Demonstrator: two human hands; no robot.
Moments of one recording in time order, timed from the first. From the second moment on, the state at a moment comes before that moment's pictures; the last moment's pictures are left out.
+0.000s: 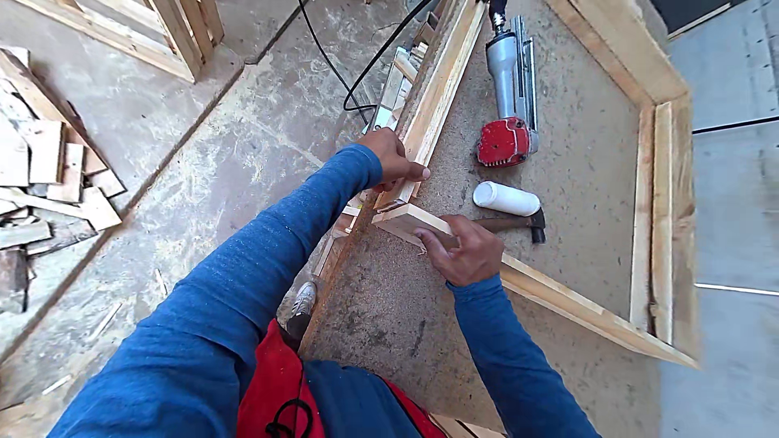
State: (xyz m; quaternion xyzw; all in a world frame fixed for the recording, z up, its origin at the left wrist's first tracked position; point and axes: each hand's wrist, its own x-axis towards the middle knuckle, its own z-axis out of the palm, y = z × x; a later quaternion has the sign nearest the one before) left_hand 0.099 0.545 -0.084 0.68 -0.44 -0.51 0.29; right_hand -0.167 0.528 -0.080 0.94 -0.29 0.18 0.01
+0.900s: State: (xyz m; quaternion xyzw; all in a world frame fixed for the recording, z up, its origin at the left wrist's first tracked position) left_hand 0.040 0.646 -0.199 0.58 -0.50 -0.29 0.57; right_hand -0.136 0.513 -0.074 0.95 -0.10 0.19 -0.25
